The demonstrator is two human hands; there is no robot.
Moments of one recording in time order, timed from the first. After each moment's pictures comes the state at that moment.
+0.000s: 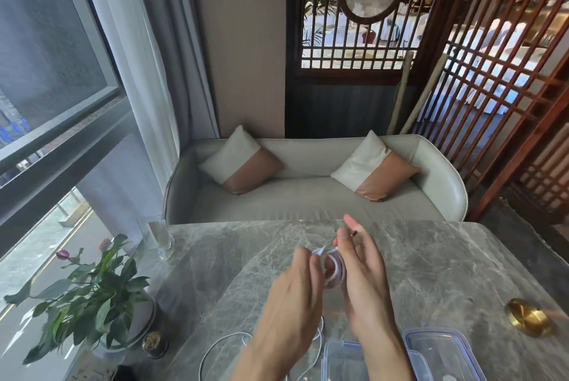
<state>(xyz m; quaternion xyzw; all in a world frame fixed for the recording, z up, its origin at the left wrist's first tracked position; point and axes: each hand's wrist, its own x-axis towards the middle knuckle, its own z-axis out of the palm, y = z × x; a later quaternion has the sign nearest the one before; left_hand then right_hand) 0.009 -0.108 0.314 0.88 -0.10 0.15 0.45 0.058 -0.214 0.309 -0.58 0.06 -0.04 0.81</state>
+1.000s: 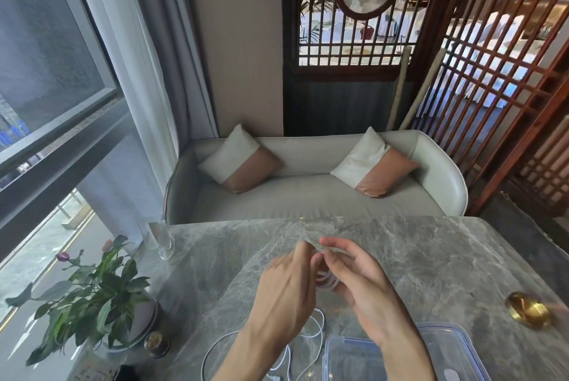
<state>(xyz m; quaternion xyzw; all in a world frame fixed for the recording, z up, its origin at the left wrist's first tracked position) 0.029 -0.100 0.299 0.92 -0.16 0.20 0.31 0.049 -0.244 0.306 -0.56 -0.01 0.14 0.82</state>
